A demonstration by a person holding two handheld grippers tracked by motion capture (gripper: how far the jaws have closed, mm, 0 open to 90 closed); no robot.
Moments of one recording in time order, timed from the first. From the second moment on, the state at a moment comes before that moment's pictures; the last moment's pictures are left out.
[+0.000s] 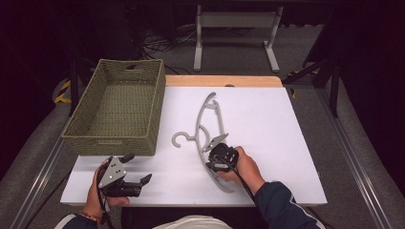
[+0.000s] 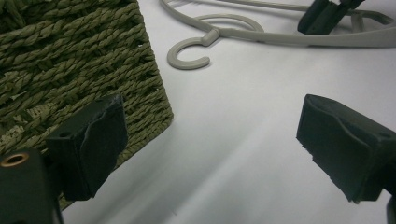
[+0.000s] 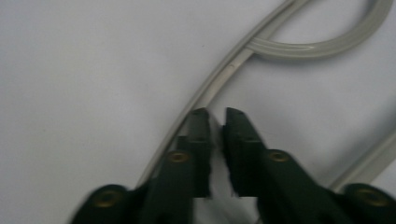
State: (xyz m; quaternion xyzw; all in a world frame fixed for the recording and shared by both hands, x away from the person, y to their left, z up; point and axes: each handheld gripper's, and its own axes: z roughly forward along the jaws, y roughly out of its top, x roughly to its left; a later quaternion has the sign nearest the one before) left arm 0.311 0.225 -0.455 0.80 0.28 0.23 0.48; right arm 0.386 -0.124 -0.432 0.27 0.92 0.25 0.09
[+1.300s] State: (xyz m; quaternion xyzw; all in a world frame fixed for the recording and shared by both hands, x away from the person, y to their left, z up) left arm 0.309 0.215 -0.453 0.81 0.27 0.21 0.48; right arm 0.390 -0.150 -0.428 0.28 0.91 0.30 0.06
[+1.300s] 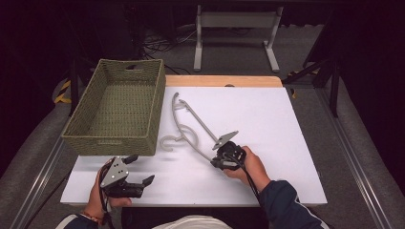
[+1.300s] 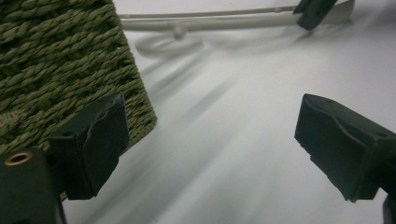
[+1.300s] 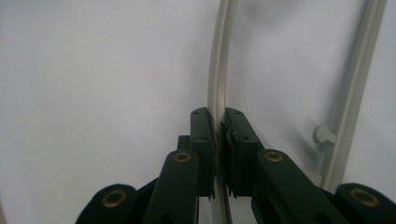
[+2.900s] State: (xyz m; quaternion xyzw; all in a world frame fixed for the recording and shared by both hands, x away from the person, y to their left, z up) left arm 0.378 0.097 -0.409 0.70 0.26 0.09 0.65; right arm 0.368 -0.165 -0.416 0.25 0.77 0.58 0.04
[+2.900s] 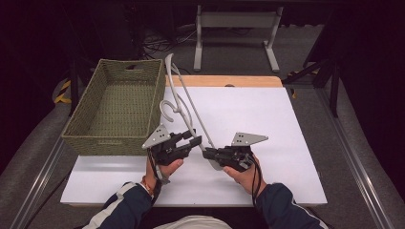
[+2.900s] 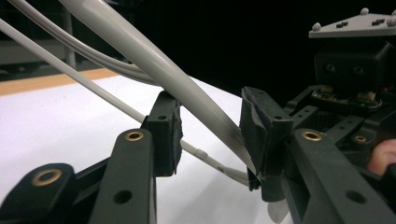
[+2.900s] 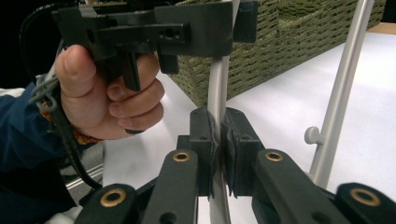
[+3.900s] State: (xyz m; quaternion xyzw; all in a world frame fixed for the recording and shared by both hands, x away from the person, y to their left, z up) left arm 0.376 0.077 -0.400 0.73 0.22 0.11 0.63; right arm 0.345 -0.228 -0.431 0.27 0.82 0.48 0.15
